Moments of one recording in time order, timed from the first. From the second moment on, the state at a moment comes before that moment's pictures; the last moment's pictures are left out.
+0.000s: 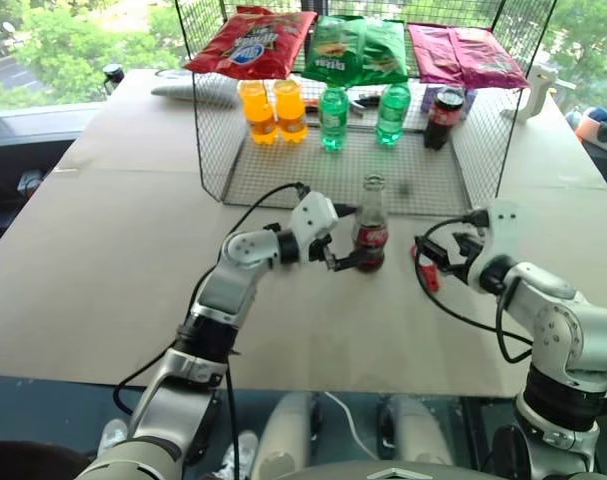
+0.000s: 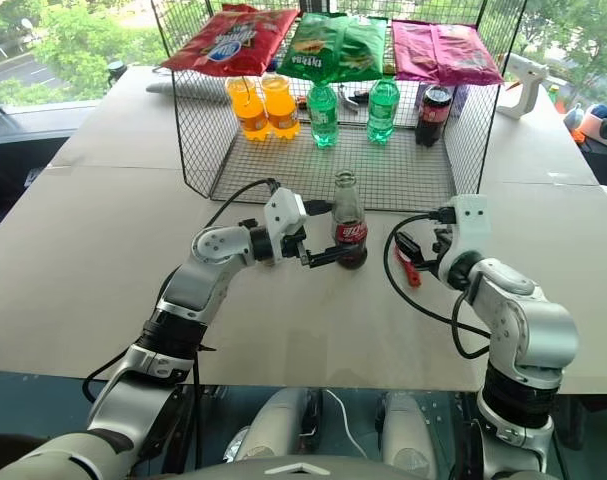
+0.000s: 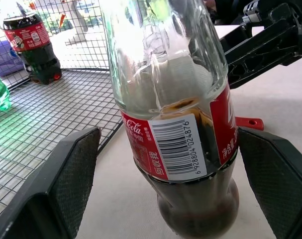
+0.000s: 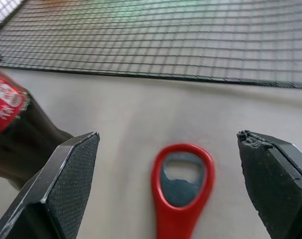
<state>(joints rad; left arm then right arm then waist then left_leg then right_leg) -0.57 0.34 -0.20 0.15 -0.19 0.09 -0.94 -0.36 -0.15 -0.27 -0.57 0.26 1.28 0.38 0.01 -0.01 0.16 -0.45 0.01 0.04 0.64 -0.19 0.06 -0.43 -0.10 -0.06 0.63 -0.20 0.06</state>
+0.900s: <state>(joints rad) -0.54 0.37 -0.17 0.10 -0.27 0.16 -1.01 -0.32 -0.18 -0.26 -0.59 0.37 1.25 0.29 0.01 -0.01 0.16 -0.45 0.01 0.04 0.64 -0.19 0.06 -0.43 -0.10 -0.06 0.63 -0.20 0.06</state>
